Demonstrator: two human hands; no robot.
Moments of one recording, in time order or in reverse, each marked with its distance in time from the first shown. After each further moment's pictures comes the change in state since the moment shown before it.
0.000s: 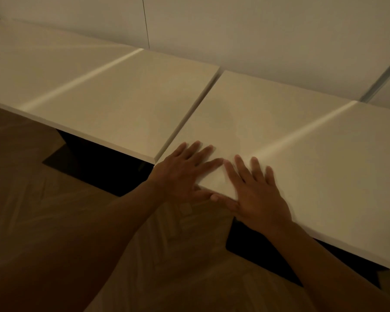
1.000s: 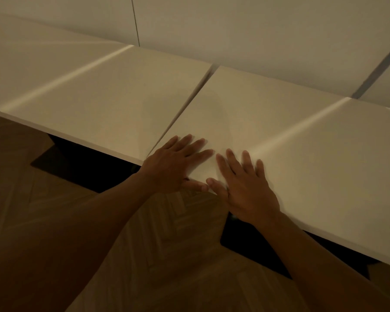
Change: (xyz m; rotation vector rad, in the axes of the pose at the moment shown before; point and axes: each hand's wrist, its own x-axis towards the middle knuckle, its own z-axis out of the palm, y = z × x) left_hand 0.020 -0.023 0.006 -0.053 0.006 0.006; right_hand 0.021 0.000 -0.004 0.067 0.005 0.034
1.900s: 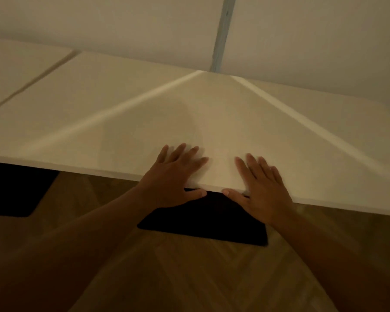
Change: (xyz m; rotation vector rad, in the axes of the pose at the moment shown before) left_hand 0.145 0.391 -0.013 -0.146 0.000 0.143; right_hand -0.307 0.336 0.002 -0.019 0.019 0.384
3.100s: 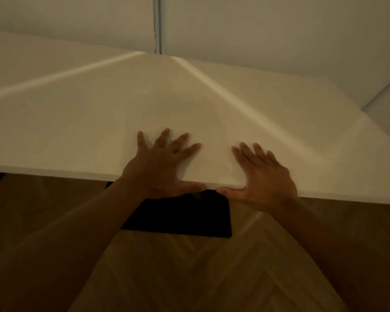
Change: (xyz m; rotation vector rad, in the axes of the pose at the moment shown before) left_hand 0.147 0.183 0.029 0.082 0.004 -0.097; right_hand -0.018 0.241 0.006 -0.056 0.065 -0.038
